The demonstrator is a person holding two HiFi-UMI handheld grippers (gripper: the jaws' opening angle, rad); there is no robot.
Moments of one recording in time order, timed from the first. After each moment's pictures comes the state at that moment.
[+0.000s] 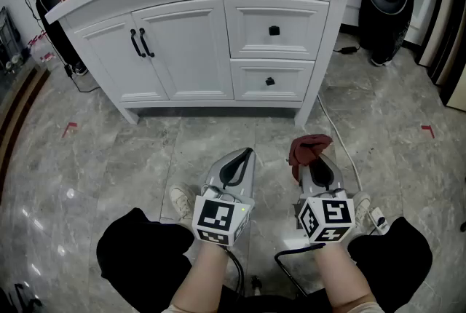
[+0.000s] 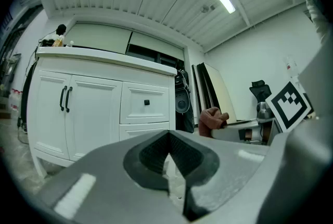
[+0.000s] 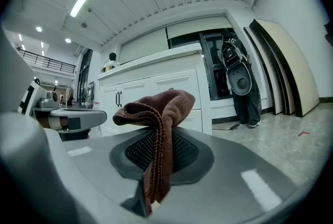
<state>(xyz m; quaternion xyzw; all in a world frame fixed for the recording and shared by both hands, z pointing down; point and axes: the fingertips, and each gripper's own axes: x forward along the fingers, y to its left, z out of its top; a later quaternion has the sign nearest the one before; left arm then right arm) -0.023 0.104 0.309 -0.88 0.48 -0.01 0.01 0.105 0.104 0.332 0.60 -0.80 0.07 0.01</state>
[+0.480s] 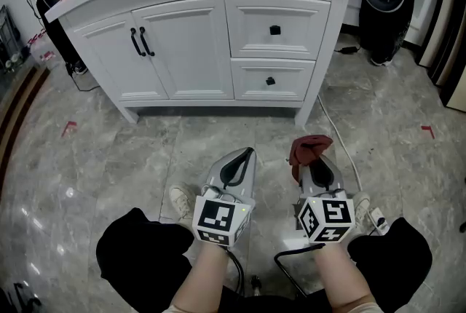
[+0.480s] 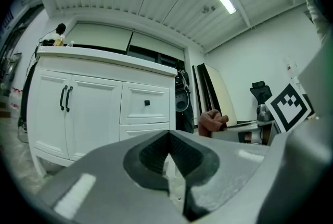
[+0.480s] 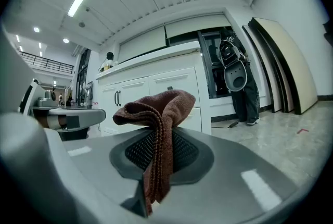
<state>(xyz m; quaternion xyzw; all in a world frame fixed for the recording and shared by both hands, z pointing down) -0.023 0.104 0.308 -0.88 0.48 -0.01 0.01 0.106 0.103 0.338 0.60 -0.79 0.08 0.01</state>
